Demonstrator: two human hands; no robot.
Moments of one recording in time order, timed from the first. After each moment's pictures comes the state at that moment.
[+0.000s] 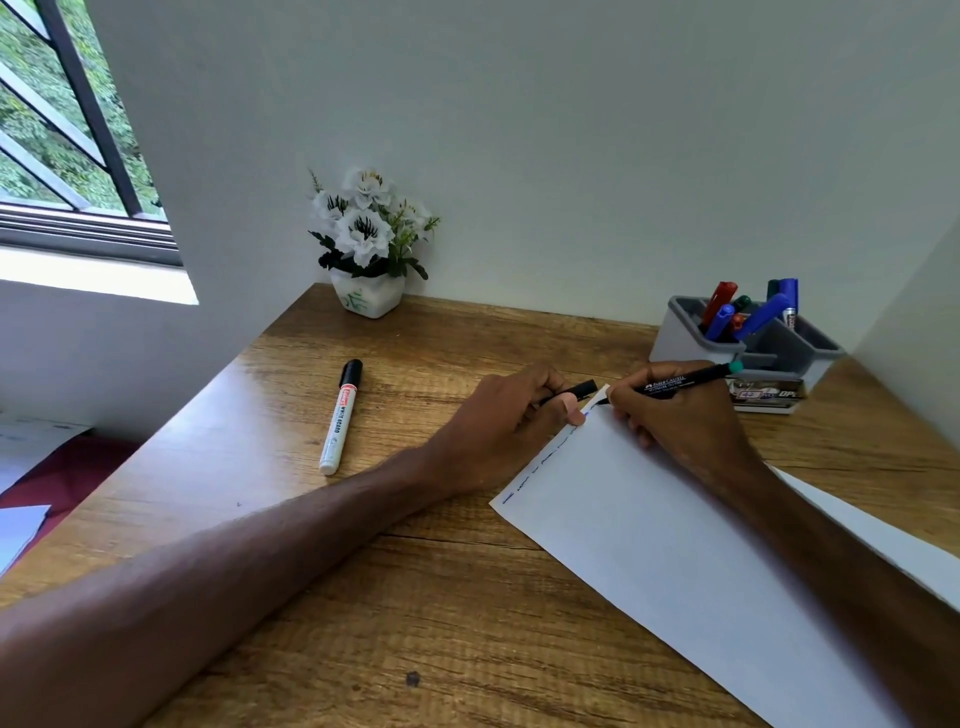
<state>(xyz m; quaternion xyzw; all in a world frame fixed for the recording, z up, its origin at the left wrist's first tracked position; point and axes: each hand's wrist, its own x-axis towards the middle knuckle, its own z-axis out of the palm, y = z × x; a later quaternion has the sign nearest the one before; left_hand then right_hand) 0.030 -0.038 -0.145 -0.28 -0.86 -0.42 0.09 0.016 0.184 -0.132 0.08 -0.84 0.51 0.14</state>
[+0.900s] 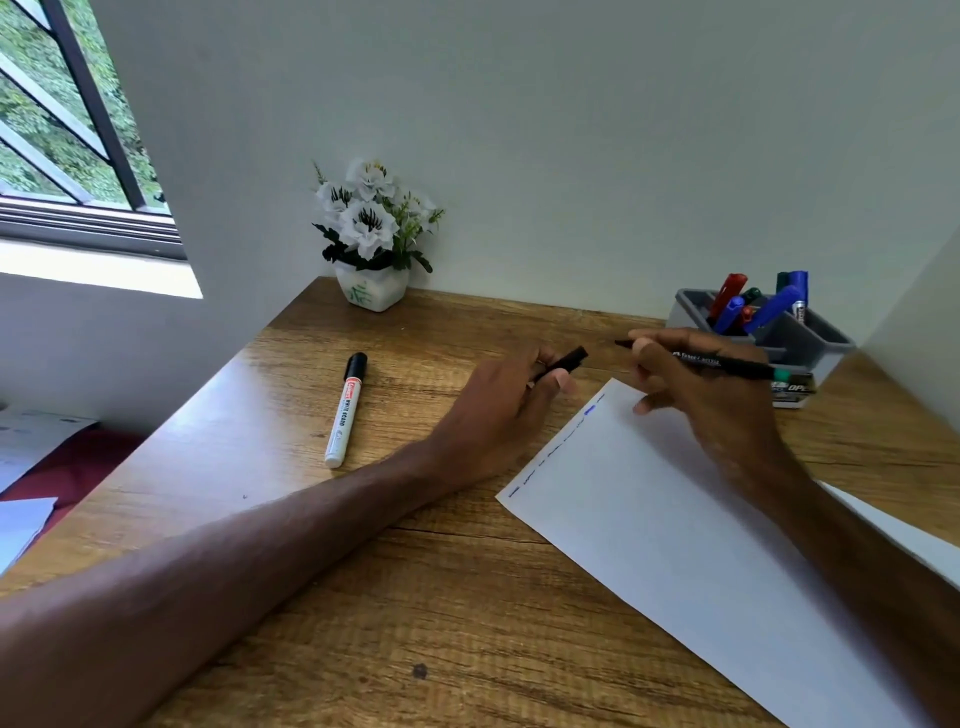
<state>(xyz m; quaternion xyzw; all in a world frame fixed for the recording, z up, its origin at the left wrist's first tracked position) 0.035 -0.039 -0.142 -0.24 -0.85 -0.45 0.13 0.028 0.182 -0.119 0.11 -0.74 0.64 0.16</state>
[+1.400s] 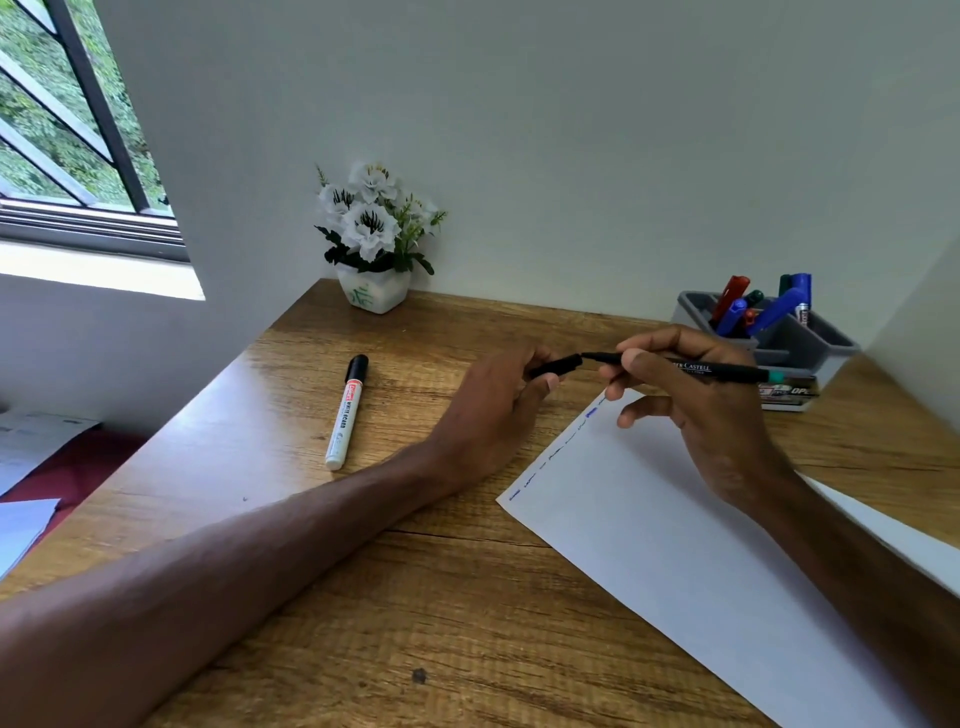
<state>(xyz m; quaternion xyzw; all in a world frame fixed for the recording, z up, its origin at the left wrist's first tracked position) 0.027 -0.042 -0.144 -0.21 -0.86 -0.44 0.16 0.036 0.171 -0.113 0.21 -0.68 0.69 0.11</state>
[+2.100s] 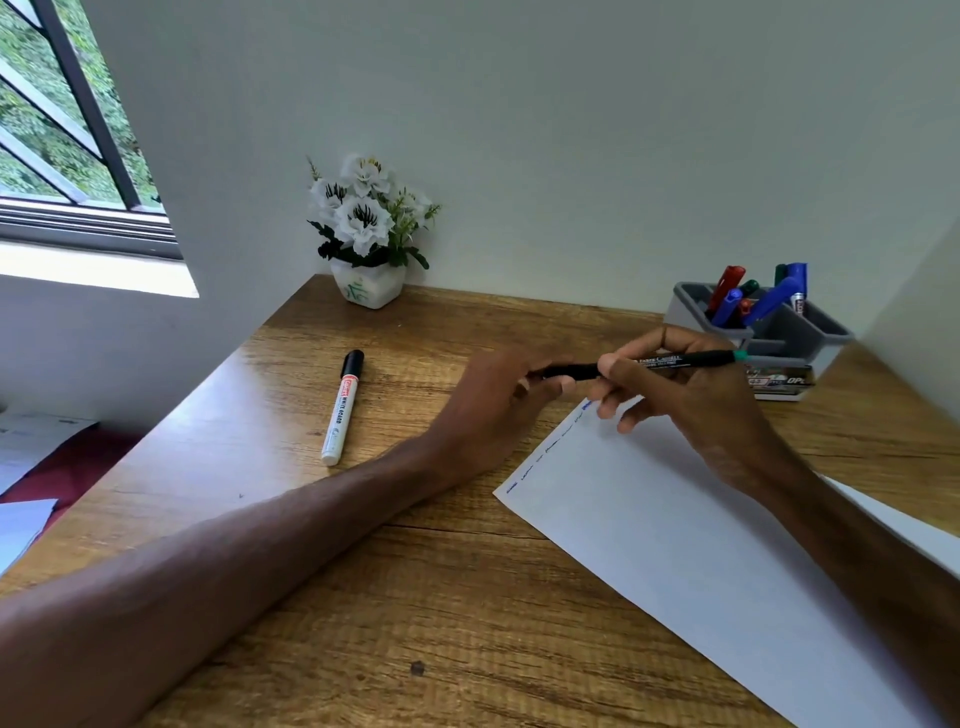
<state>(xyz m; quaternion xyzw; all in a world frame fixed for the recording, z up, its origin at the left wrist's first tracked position) 0.028 -0.041 -0.141 -0.29 -0.85 -0.41 0.18 0.035 0.175 -0.113 0.21 -0.74 0.64 0.06</state>
